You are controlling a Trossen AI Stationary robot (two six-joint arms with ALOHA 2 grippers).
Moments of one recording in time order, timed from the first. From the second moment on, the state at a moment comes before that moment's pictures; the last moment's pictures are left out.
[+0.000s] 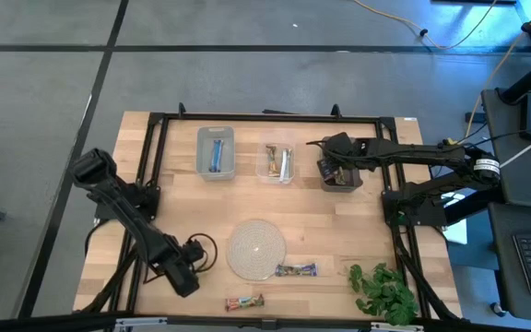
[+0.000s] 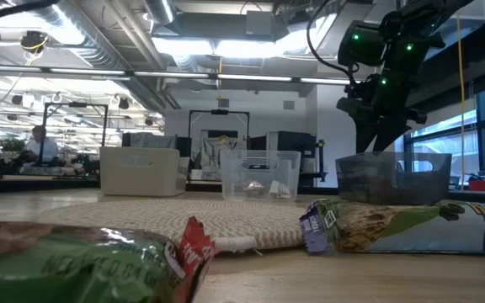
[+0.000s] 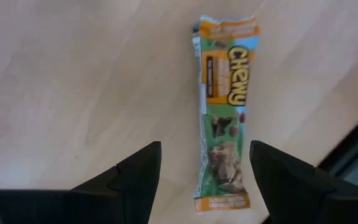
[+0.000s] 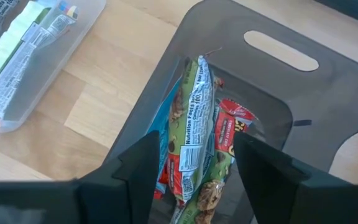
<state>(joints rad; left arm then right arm) -0.83 1.58 0.94 -0.73 0.02 -1.46 -0.34 1.30 0.79 -0.67 0.37 0.70</state>
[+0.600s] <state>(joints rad) -0.82 1.74 0.95 -0.64 0.05 -1.50 -0.34 1.30 0.79 -0.68 0.37 0.67</state>
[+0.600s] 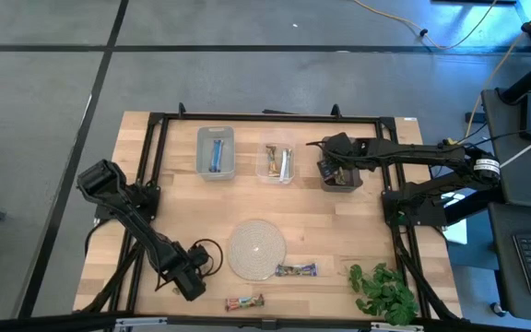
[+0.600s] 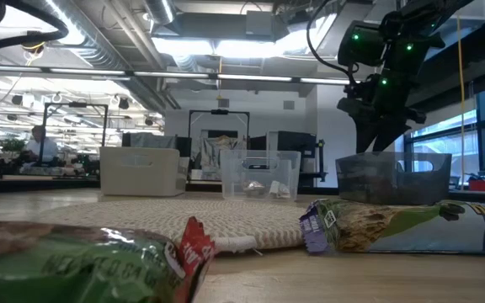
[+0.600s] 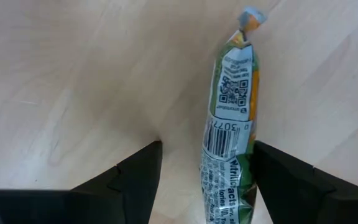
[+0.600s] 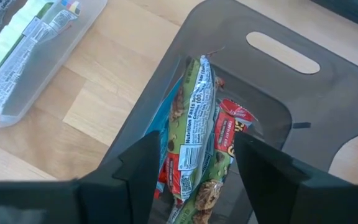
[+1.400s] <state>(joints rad) -0.81 1.69 0.94 -0.68 -0.01 -1.48 -0.34 1.30 0.79 -0.60 0.40 0.57</state>
